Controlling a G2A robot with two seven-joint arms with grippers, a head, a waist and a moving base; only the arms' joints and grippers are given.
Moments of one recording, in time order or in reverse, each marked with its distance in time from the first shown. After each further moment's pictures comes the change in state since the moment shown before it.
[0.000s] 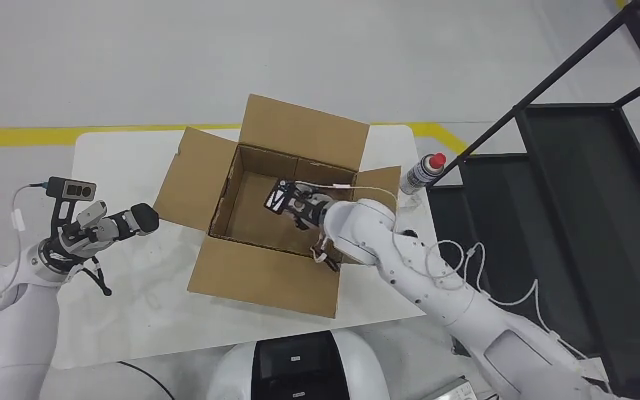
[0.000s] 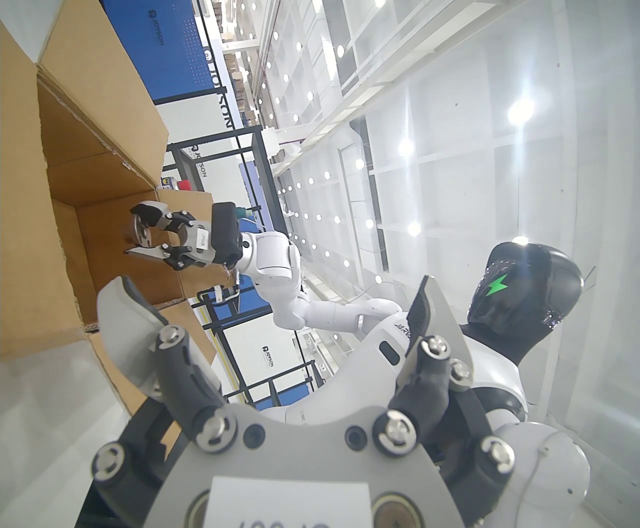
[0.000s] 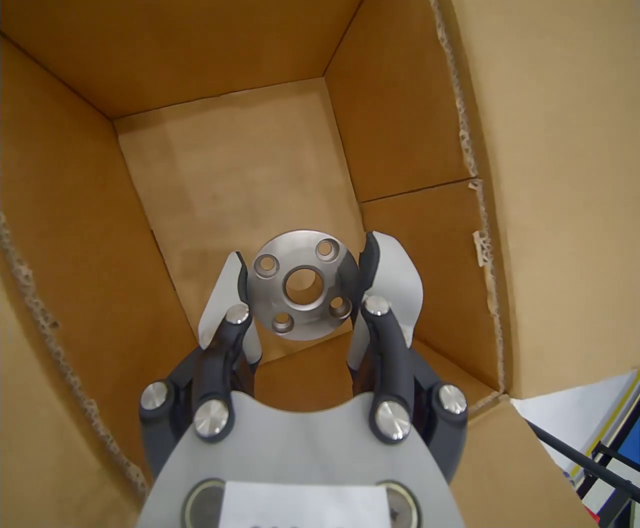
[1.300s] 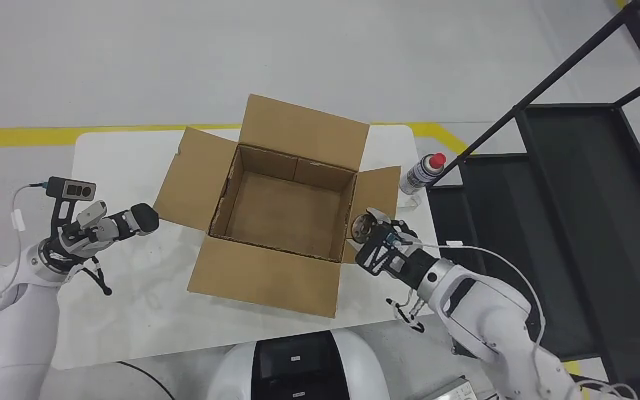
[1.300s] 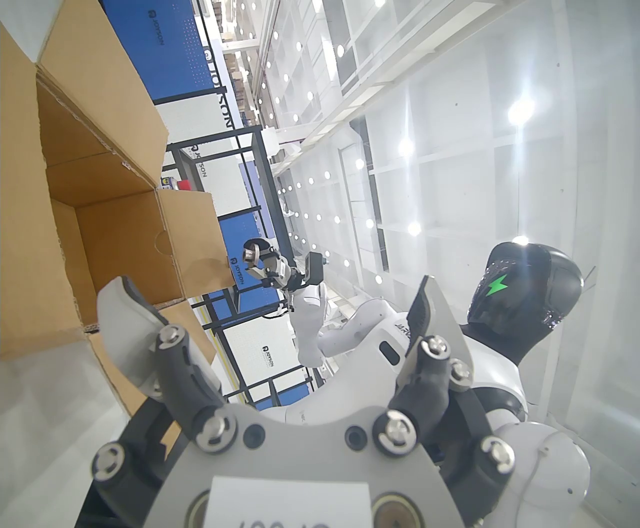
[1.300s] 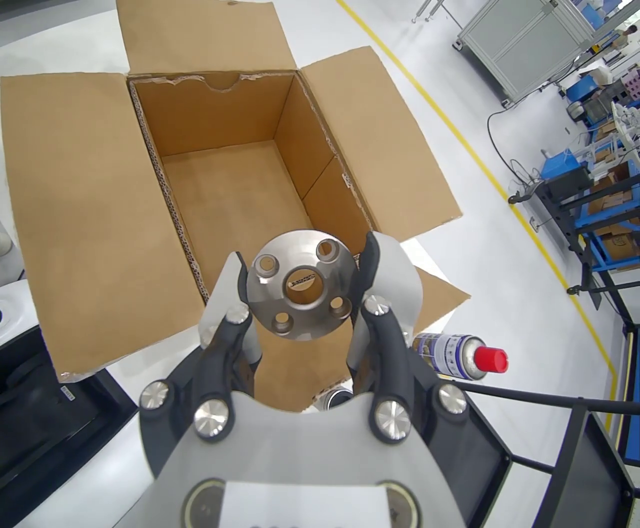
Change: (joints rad) left arm 0.000 0.000 0.000 0.000 0.000 0.000 0.000; right arm -0.866 0.184 0.682 -0.793 -0.175 -0.203 -0.324
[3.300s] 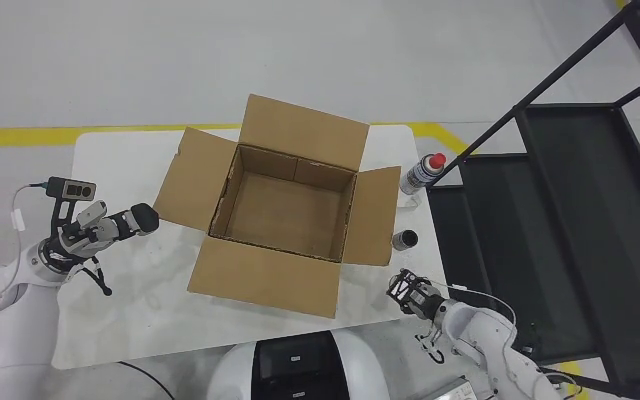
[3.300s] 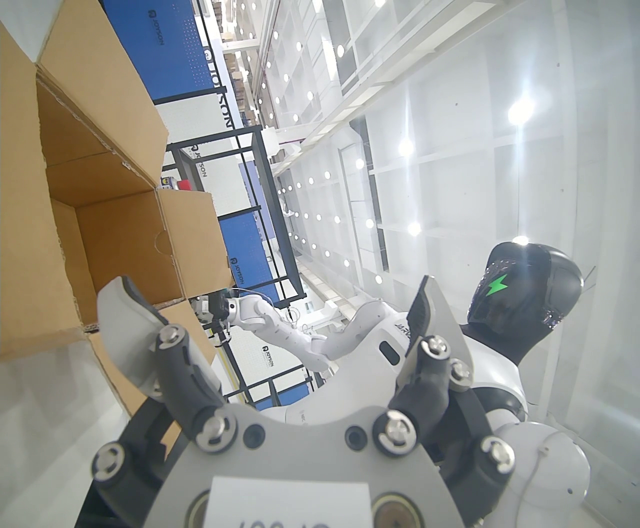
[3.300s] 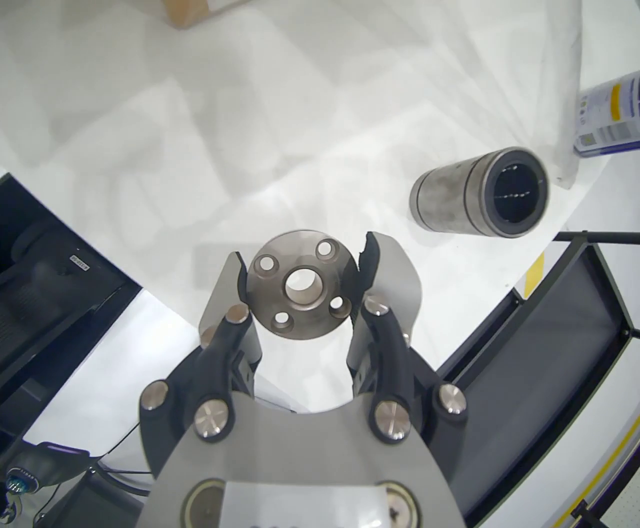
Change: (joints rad) left arm 0.000 0.000 0.000 0.000 0.000 0.000 0.000; right arm -0.176 0.001 0.093 0.513 -0.097 -0.058 -0.259
